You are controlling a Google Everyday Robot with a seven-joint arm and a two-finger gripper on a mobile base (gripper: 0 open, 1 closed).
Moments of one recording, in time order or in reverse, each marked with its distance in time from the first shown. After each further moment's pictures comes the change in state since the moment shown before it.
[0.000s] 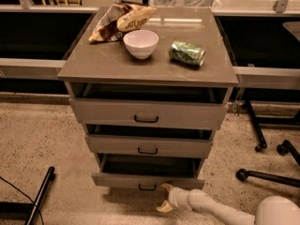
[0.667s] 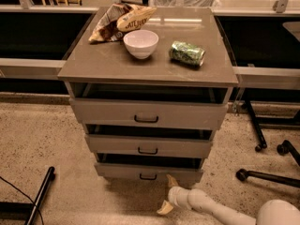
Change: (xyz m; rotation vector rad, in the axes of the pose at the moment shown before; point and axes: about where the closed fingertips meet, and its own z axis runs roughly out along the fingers) arm -0.003 -0.010 0.003 0.041 -0.018 -0.008
